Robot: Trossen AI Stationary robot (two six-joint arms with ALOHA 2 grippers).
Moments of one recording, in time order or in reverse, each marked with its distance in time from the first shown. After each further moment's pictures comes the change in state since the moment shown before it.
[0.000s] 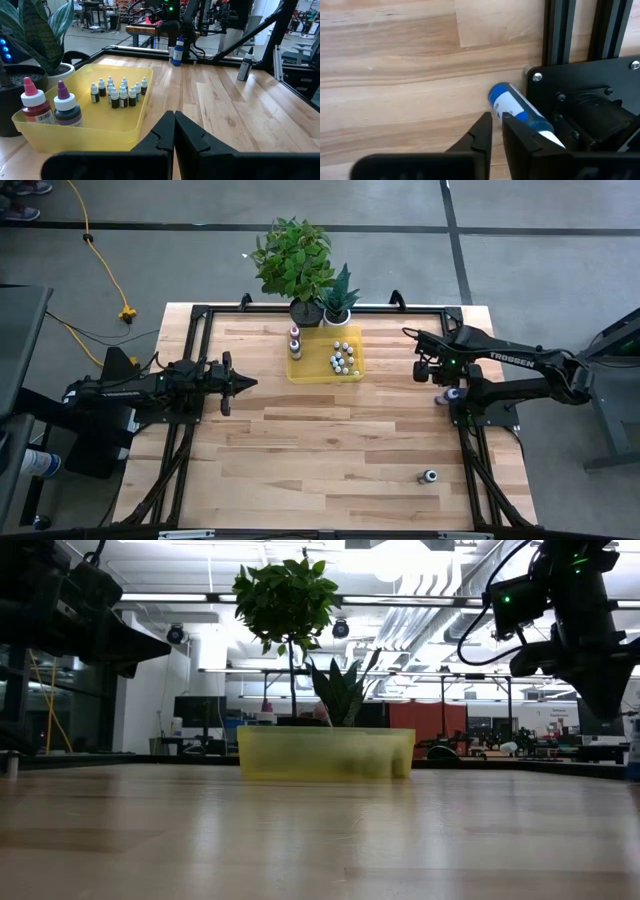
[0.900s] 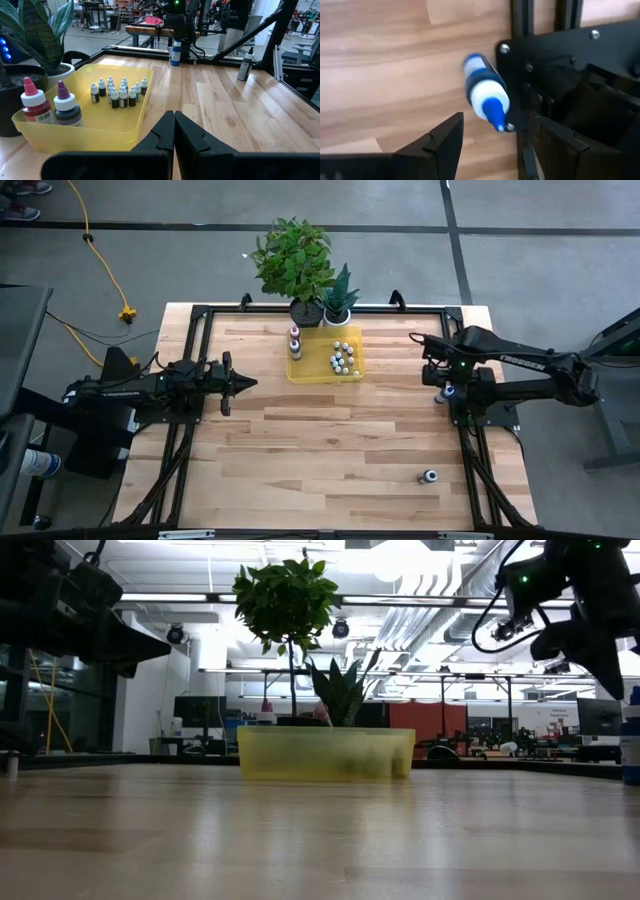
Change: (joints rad) left arm 0.000 0.000 0.000 0.000 0.000 0.000; right arm 0.069 -0.068 0.055 -0.198 -0.020 0.103
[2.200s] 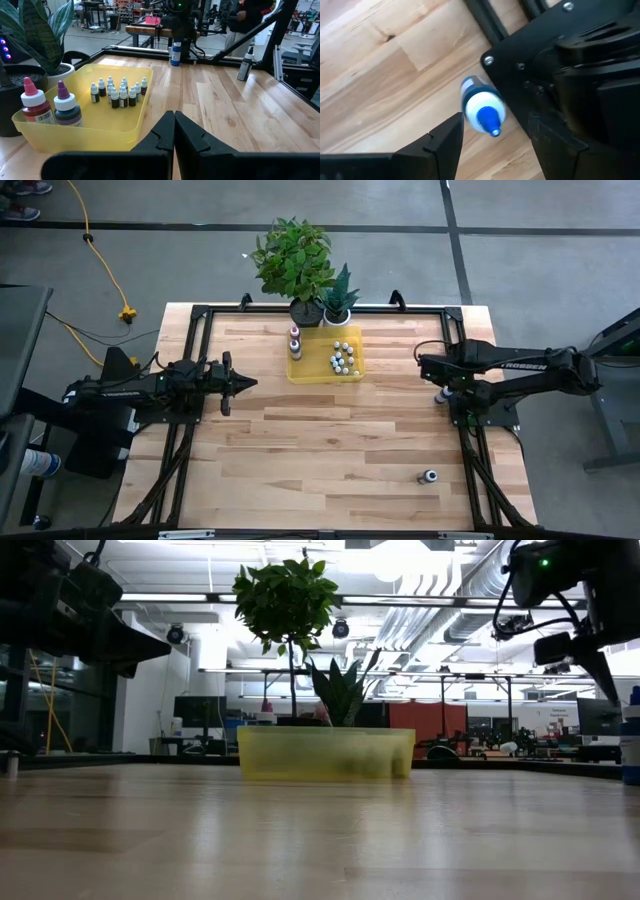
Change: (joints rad) left arm 0.000 0.000 0.000 0.000 0.000 0.000; right arm 0.249 -0.012 -0.033 0.021 0.129 0.700
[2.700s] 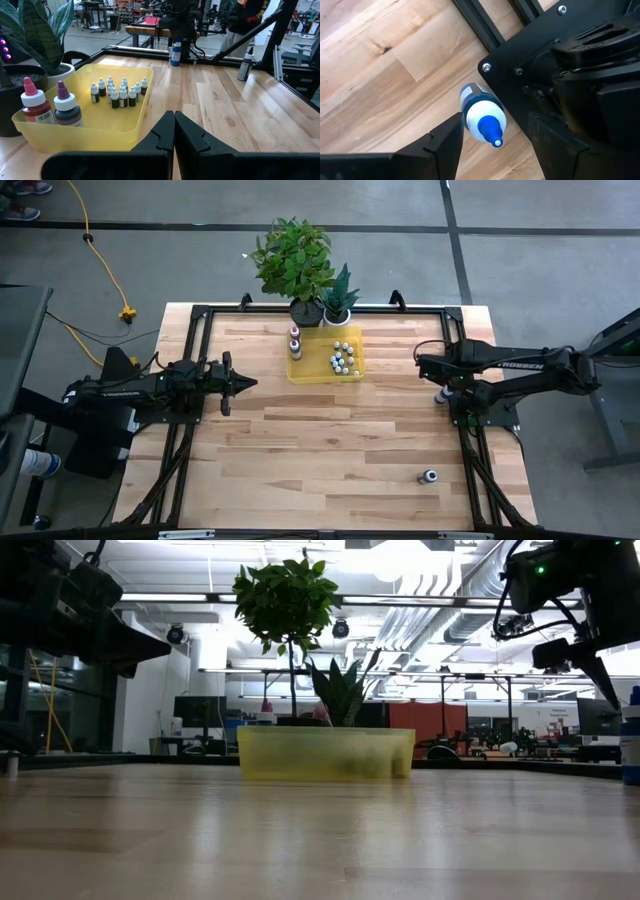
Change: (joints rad) left arm 0.000 0.000 0.000 0.000 0.000 0.000; right arm -0.010 0.026 -0.008 0.007 0.013 0.044
